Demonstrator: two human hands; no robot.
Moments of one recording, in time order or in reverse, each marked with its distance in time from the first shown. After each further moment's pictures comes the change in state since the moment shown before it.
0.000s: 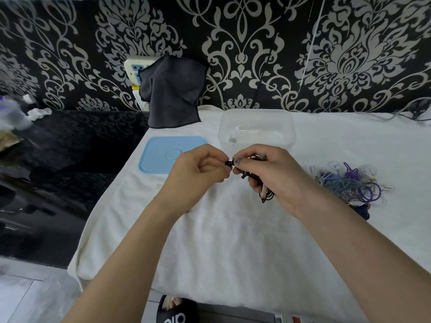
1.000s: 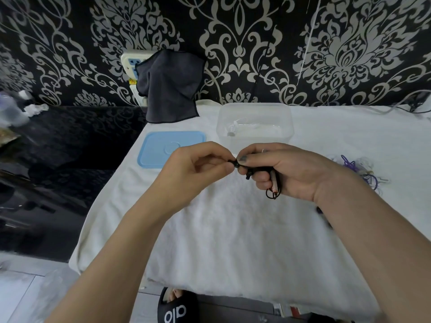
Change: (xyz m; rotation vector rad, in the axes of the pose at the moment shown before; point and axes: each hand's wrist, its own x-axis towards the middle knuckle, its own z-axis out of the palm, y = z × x) left_hand -0.013 0.006 -0.008 0.075 -0.127 0.186; right_hand 0.000 -0.012 -0.021 0.206 -0.354 0.230
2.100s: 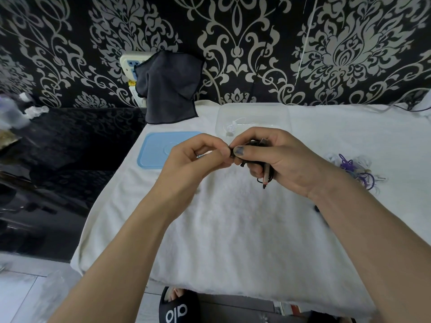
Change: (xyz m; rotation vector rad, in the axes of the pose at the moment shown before) left_hand 0.006 -0.002 0.008 -0.387 0.073 -0.033; right_hand -0.003 -0.003 0.001 -0.154 0.032 -0.327
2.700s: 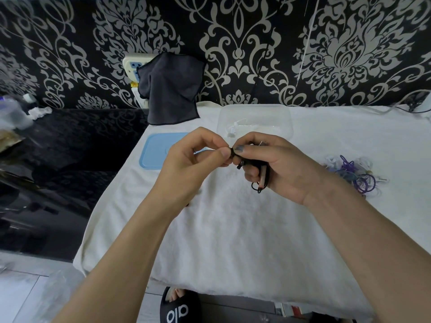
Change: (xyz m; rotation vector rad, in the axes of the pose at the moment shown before) left_hand -0.004 0.005 -0.001 0.107 0.014 0.135; right_hand 0.002 0.002 0.013 0.211 0.051 0.074
